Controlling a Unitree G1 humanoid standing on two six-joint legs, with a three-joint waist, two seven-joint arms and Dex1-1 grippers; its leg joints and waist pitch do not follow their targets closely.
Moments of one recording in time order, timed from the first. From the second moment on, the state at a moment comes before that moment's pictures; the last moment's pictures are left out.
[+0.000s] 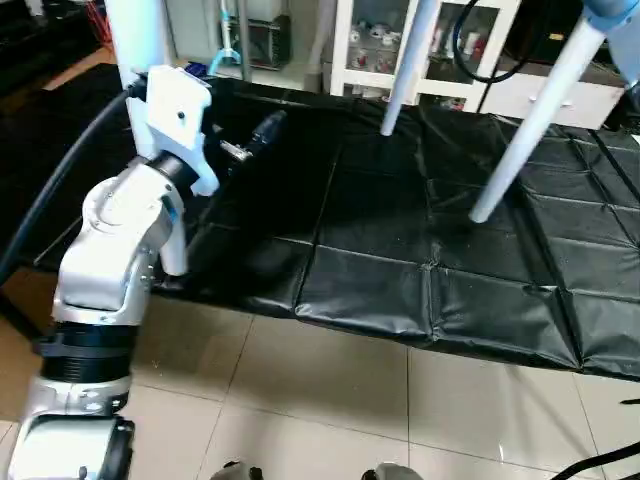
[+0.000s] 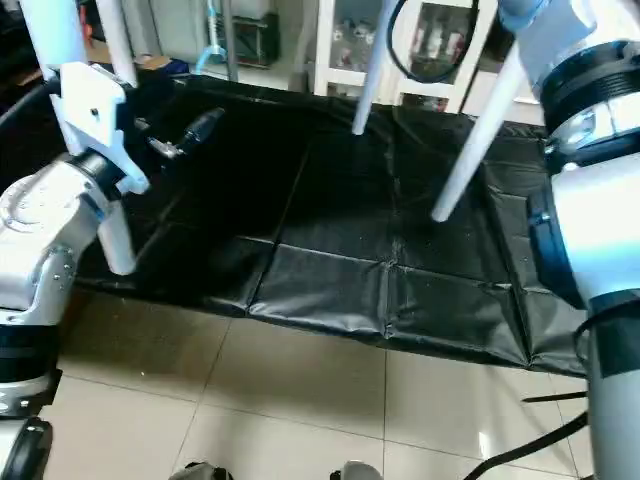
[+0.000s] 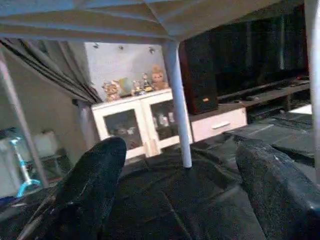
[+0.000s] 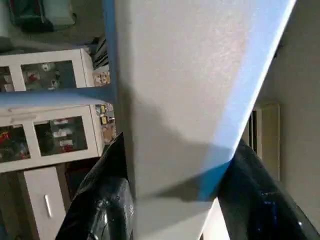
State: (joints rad) left arm -0.63 0.38 0.02 0.05 -0.25 0.26 -0.45; right arm -1.65 -0.59 0.44 1.31 -0.64 -0.22 0.17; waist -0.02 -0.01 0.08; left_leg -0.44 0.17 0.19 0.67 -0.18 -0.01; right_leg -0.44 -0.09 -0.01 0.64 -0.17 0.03
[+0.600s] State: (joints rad) left arm -0.71 0.35 0.00 0.26 -0.17 0.15 -0.41; right arm -1.62 -0.60 0.43 1.27 -0.64 -0.26 0.20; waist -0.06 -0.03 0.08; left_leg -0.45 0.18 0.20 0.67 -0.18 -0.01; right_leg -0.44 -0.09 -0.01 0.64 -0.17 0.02
